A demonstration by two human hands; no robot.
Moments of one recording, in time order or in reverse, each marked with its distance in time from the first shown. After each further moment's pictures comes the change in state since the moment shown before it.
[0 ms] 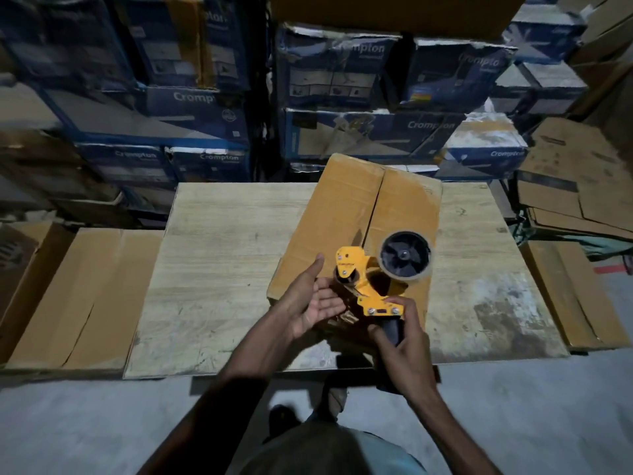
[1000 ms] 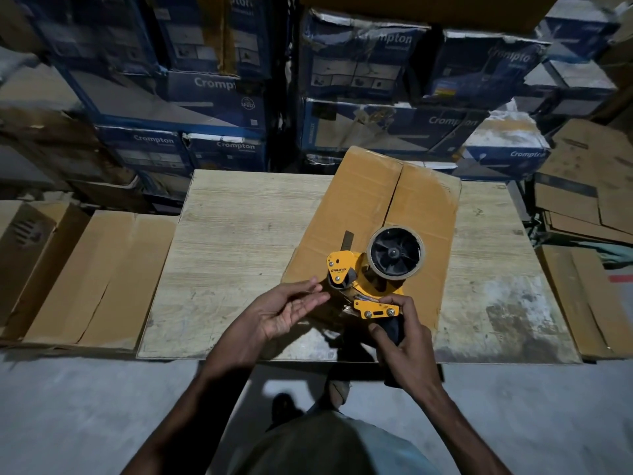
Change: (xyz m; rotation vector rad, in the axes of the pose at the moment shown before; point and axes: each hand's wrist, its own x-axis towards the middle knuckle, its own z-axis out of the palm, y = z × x) left_hand -0.001 -0.006 -0.083 -0.288 -0.070 -0.060; right_hand 0.002 0.010 0.011 -0.057 -0.137 -0.100
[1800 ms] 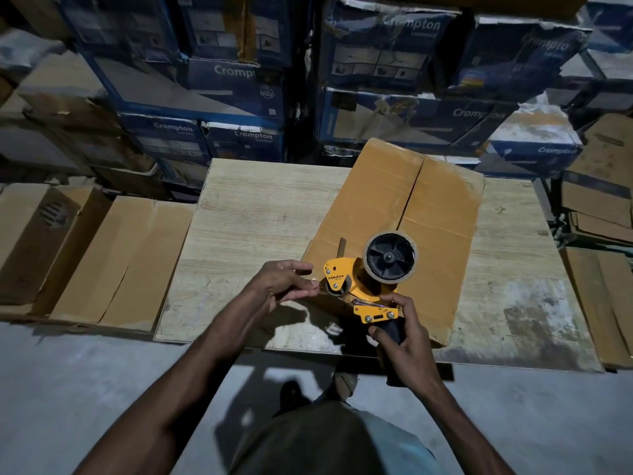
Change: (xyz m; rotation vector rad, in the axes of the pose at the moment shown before) left_hand 0.001 0.032 -0.009 0.465 0.258 0.188; right_hand 0.003 0.015 0.015 0.094 -0.125 0.043
